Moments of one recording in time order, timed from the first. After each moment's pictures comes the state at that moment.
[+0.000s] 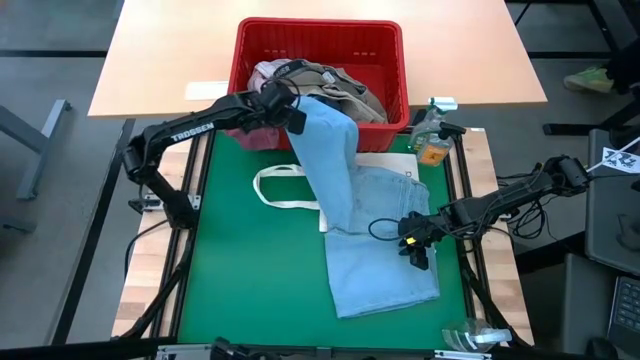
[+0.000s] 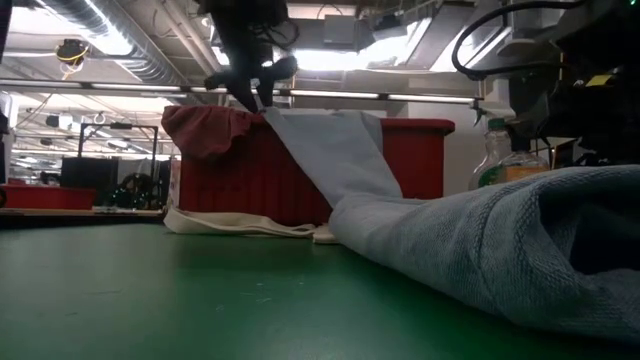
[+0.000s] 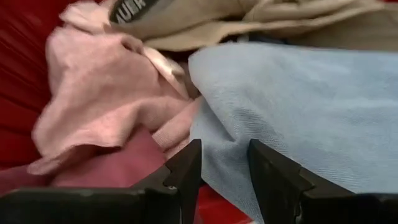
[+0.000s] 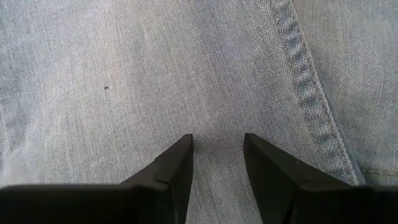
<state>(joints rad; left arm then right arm) 0.55 1.61 1.51 -0.82 -0.44 -0.56 0.31 1.02 0.36 -0.34 -0.10 0.54</state>
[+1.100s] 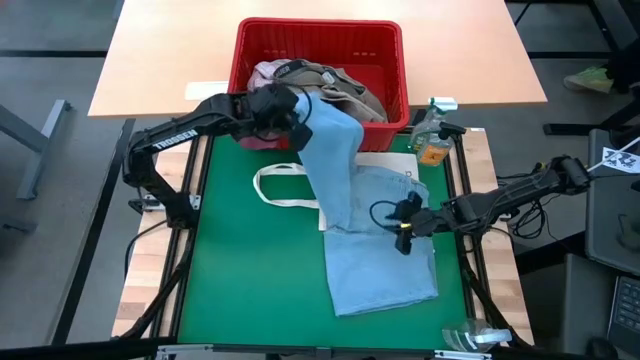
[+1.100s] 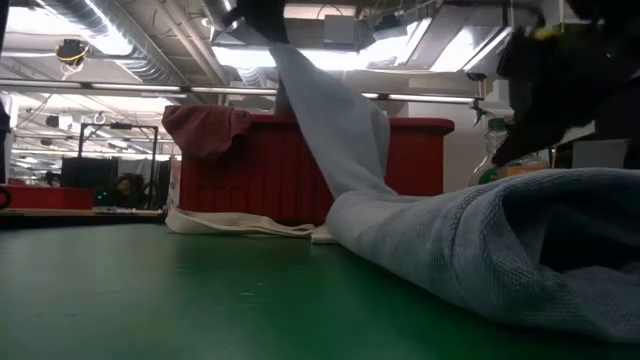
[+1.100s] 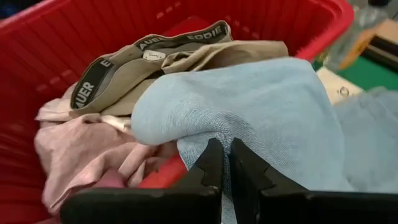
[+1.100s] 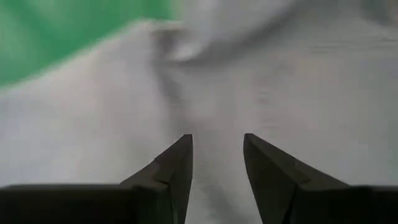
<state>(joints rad) 0.31 1.59 1.83 -1.03 -0.49 -0.30 0.31 1.00 0.49 -0.35 0.40 0.54</state>
